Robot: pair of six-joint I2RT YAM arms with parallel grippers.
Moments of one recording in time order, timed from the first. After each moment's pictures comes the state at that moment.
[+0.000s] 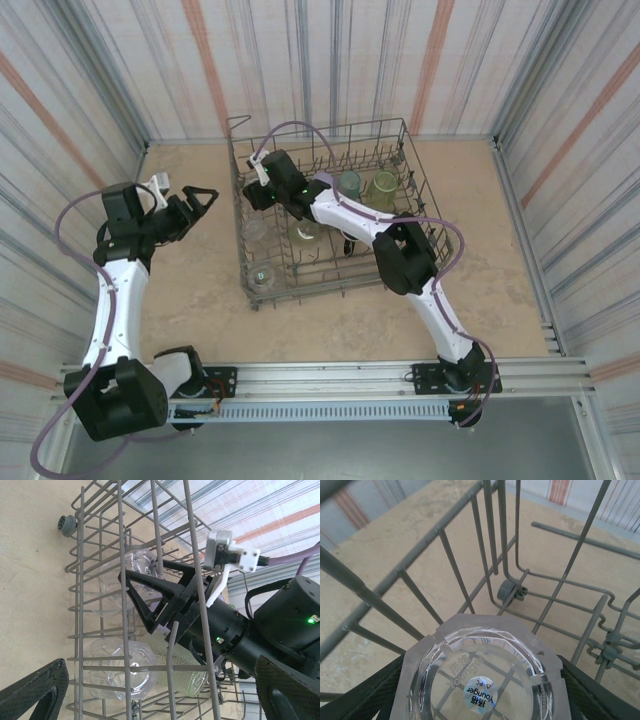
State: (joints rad) left arm 0.22 1.07 0.93 -0.45 0.72 -0.57; right arm 0.81 2.35 2.04 -0.22 0.00 0.13
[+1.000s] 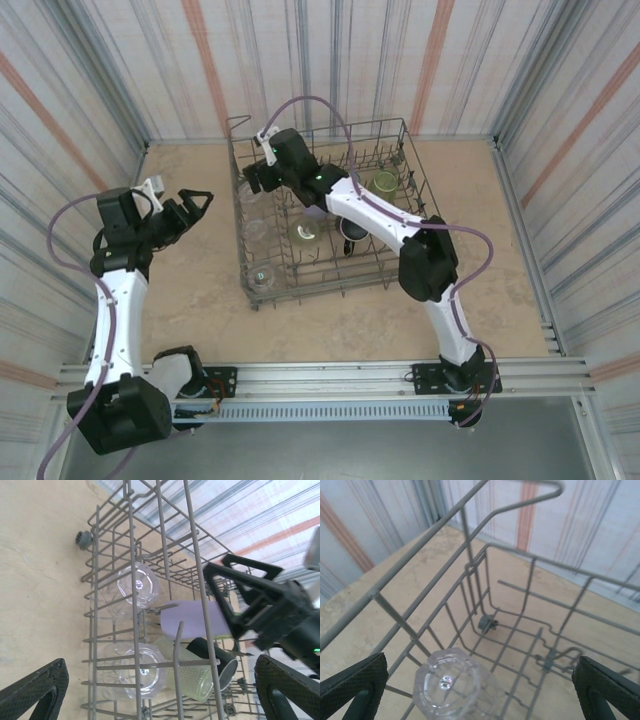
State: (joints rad) left arm 0.23 0.99 0.92 -0.49 0.64 -0.55; right arm 0.79 2.14 2.01 -0.32 0.09 0.13
